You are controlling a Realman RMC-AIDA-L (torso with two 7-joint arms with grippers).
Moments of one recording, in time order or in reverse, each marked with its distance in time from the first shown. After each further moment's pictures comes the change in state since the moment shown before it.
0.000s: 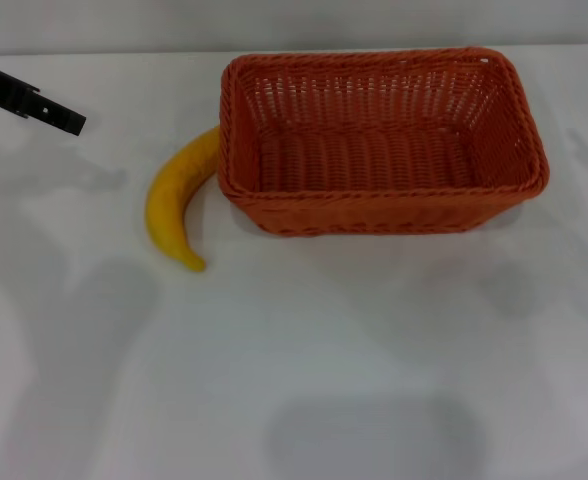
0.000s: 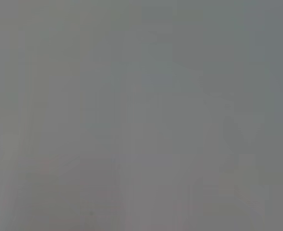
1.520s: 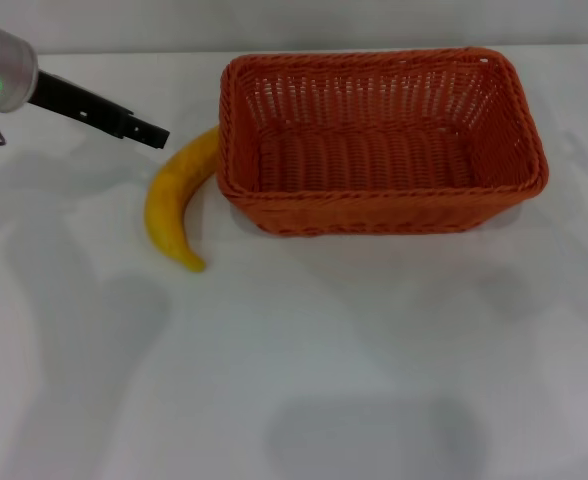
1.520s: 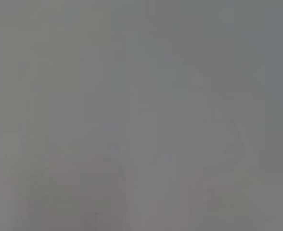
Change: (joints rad) left arm 0.031 -0.083 -0.003 0.202 -0.098 -0.266 0.003; right arm 0.003 0.001 0.000 0.015 -0.003 -0.011 0.000
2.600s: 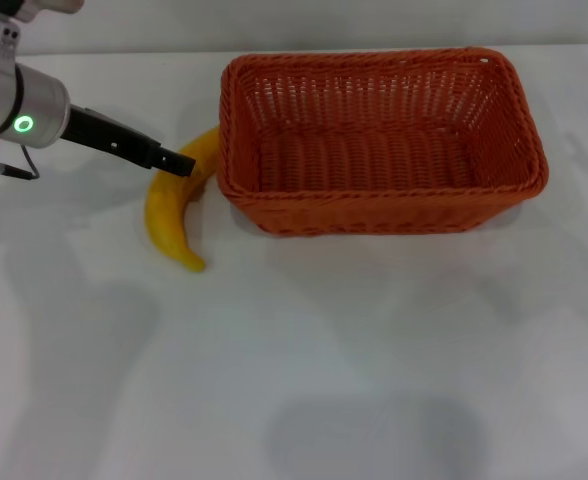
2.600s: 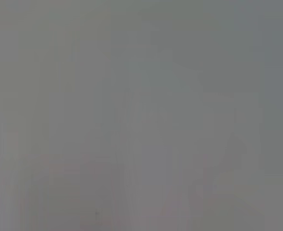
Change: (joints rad) left arm 0.057 -0.007 0.000 0.124 -0.043 -0.081 0.020; right arm -0.003 -0.001 0.000 0.002 0.000 -0.005 0.000
